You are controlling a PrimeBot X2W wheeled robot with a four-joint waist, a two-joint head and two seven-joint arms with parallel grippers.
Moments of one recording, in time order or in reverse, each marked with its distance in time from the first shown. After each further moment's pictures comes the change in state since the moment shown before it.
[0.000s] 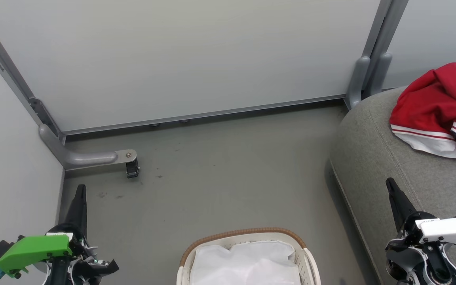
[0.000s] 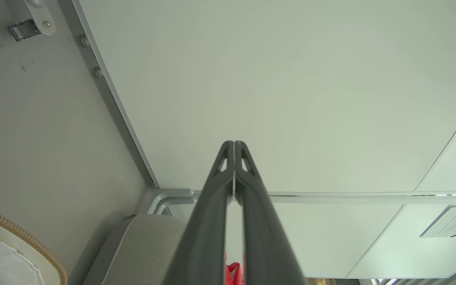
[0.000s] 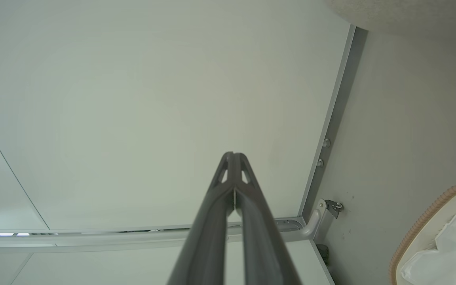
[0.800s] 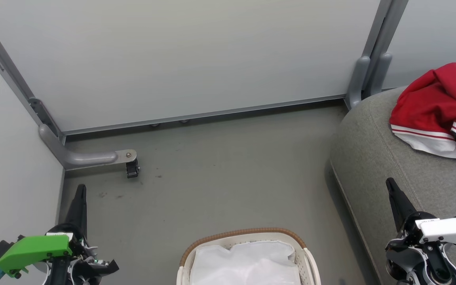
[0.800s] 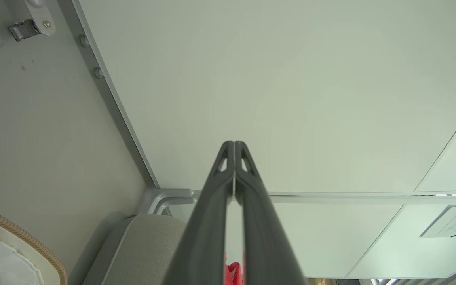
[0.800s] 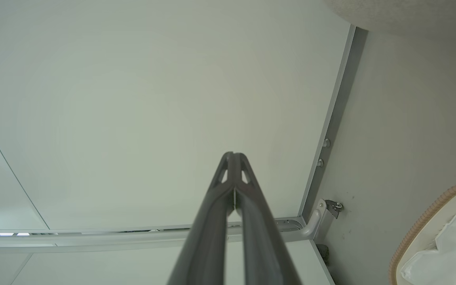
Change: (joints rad) left arm 0.000 0.000 0.000 0.000 0.000 0.000 0.000; right arm 0.000 0.000 0.000 0.000 0.000 0.000 0.000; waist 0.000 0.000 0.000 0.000
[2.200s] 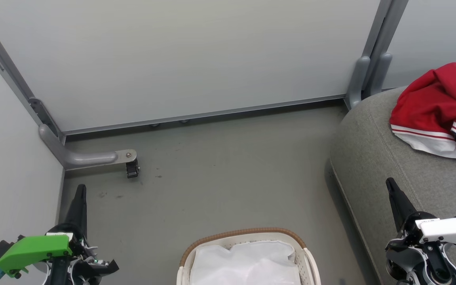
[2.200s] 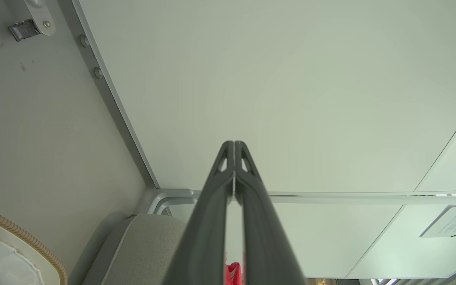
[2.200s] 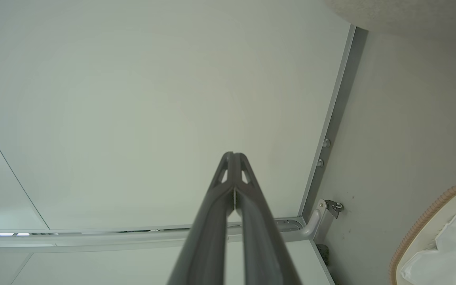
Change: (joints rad) left arm 0.000 0.000 0.000 0.000 0.000 0.000 0.000; right arm 0.000 0.000 0.000 0.000 0.000 0.000 0.000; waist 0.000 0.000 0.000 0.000
